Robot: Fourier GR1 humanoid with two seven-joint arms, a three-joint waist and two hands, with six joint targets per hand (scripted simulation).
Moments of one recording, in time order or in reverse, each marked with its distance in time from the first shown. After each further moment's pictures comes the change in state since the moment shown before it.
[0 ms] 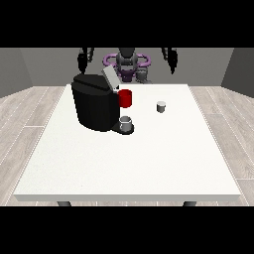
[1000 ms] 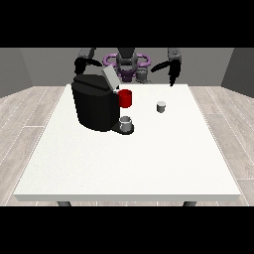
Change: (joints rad) left arm -0.142 0.159 0.023 0.168 -0.089 -0.141 -0.028; right arm -0.010 0.043 -0.035 0.047 -0.063 0.013 -0.121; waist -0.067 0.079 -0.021
